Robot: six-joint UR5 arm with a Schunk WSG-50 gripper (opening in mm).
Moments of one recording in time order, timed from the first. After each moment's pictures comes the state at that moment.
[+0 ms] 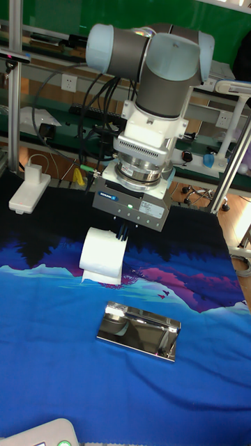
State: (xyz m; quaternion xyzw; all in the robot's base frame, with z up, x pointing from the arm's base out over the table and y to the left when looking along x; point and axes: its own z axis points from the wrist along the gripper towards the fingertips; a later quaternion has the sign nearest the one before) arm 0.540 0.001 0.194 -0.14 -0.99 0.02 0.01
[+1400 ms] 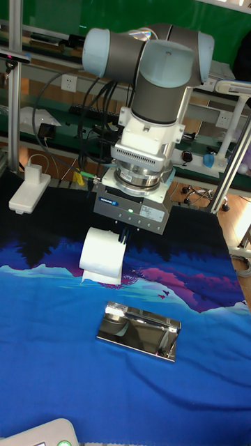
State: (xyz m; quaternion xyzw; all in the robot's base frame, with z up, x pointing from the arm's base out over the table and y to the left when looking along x) arm 0.539 0.010 0.184 -0.13 -0.99 0.00 0.02
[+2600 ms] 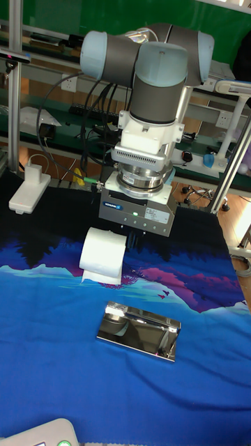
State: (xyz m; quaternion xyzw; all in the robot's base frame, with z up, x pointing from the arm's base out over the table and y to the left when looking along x) arm 0.549 0.026 0.183 -0.14 -0.99 -0.04 0.00
